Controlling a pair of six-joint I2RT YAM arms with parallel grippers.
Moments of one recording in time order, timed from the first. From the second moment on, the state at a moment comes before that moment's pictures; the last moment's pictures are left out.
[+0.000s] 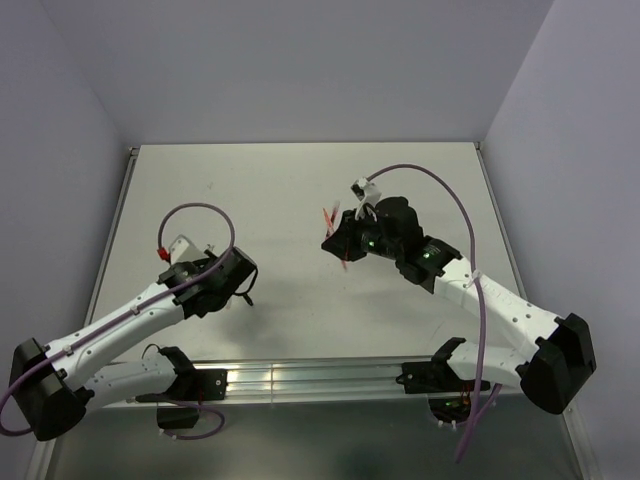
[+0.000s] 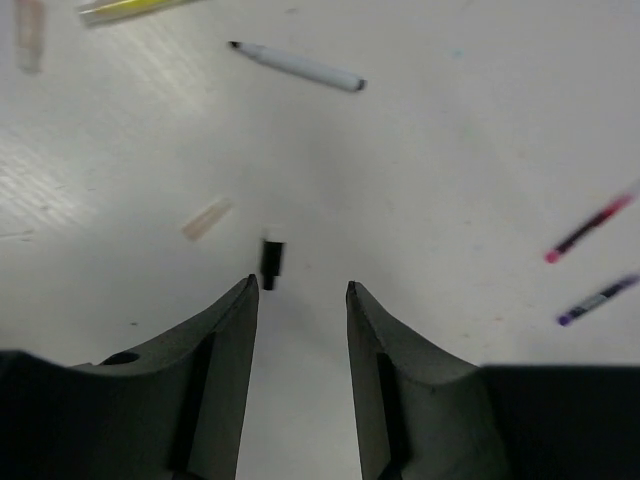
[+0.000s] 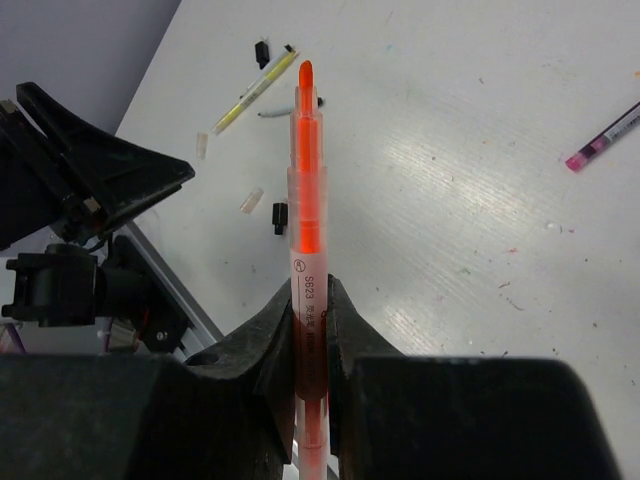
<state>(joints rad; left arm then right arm) -0.83 1.04 0.86 -0.97 -0.69 -1.62 0.66 1.14 0.88 -0.17 -0.25 0.49</state>
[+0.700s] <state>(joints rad) -0.53 1.21 0.85 -0.77 -0.37 -0.85 0.62 1.09 0.82 -0.18 -0.30 0.49</state>
